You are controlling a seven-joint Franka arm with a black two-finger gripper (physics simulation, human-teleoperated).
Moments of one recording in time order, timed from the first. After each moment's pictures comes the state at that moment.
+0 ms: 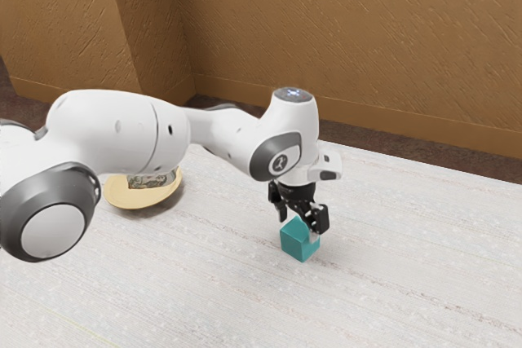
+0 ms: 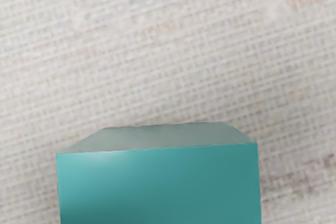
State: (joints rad) arm -0.46 0.60 0.13 -1.58 -0.06 2.15 -0.01
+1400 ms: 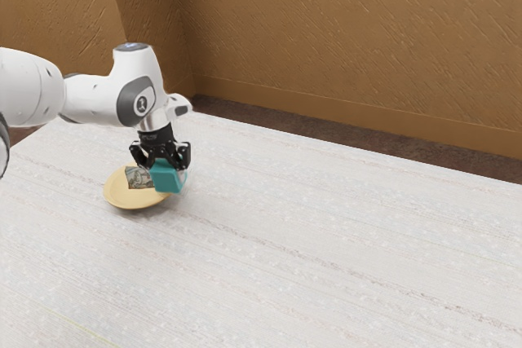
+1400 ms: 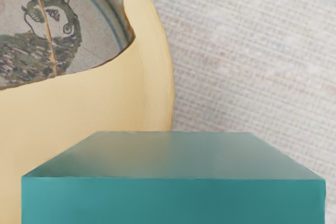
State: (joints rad) arm 0.05 0.39 0.13 -1.79 -0.06 2.18 -0.13
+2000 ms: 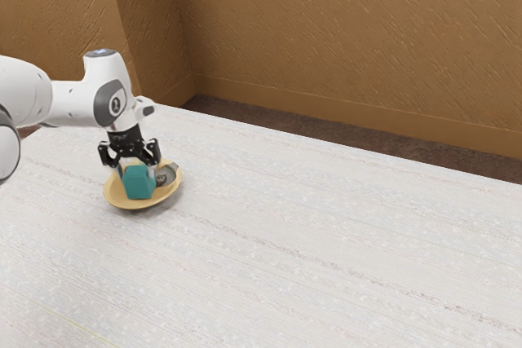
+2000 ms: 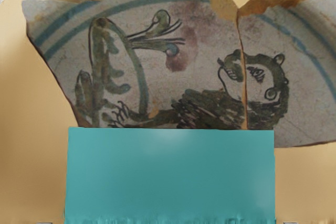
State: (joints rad) arm 0.21 0.52 0.12 -1.67 -0.04 2.18 -0.13
